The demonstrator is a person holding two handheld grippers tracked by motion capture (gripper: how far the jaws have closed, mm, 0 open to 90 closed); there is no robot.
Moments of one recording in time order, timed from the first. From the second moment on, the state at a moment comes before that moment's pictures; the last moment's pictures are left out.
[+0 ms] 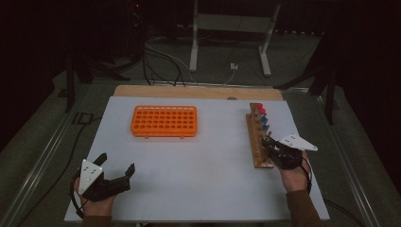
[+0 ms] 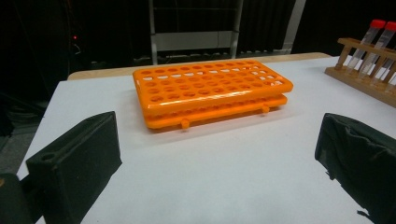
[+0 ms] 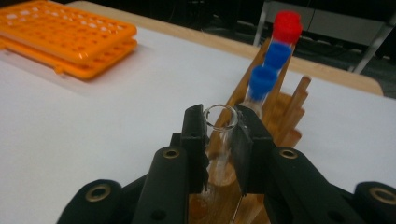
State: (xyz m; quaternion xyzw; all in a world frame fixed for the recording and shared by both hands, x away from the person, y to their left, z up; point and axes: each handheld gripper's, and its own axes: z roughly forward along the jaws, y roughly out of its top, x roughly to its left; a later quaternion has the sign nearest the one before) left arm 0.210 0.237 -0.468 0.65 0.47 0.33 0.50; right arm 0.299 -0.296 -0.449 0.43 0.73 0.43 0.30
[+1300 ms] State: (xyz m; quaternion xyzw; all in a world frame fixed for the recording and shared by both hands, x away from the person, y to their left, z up) left arm 0.267 0.109 -0.437 0.73 0.36 0.22 0.54; right arm 0.287 -0.257 -0.421 0.38 0.74 0.51 0.22
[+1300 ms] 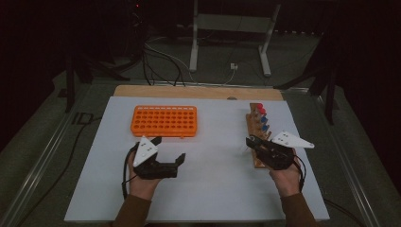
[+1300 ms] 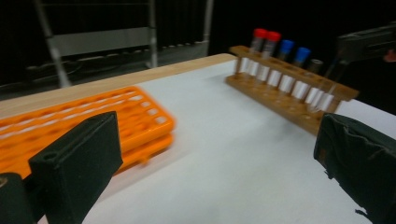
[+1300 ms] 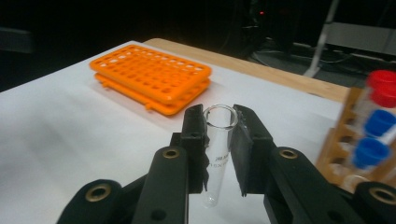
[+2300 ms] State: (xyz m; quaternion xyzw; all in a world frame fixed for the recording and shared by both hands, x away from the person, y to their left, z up) left arm 0.289 -0.015 -0.459 0.80 0.24 0.13 0.53; right arm 0.278 -0.222 -0.428 0.34 0.76 0.53 0.16
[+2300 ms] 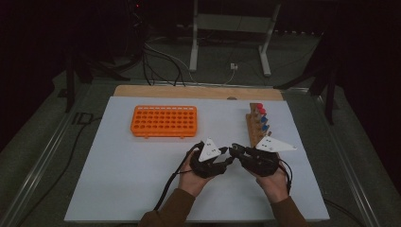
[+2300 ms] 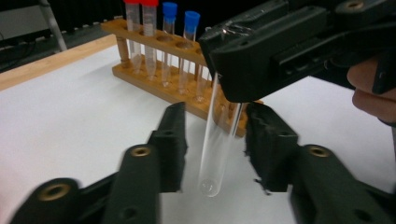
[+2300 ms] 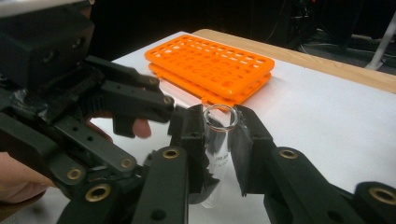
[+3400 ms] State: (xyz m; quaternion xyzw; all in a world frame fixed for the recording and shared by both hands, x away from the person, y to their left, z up) left arm 0.315 0.015 -0.457 0.78 0.27 0.16 0.55; right arm 0.281 -0.256 -0.425 0.40 0.72 0.53 0.21
